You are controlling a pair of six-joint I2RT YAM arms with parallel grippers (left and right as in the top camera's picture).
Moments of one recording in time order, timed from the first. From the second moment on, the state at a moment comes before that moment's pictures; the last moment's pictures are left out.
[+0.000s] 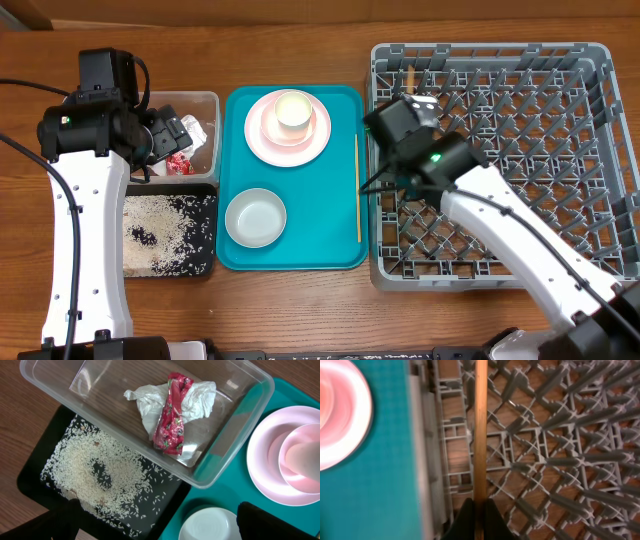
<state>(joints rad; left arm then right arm) 0.11 1.53 1.60 -1.26 -0.17 -0.44 0.55 1.58 1.34 -0.95 0.34 0.62</state>
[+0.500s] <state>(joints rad) 0.11 1.53 1.60 -1.26 -0.17 -0.44 0.39 1.58 1.19 -0.84 0.06 0.41</state>
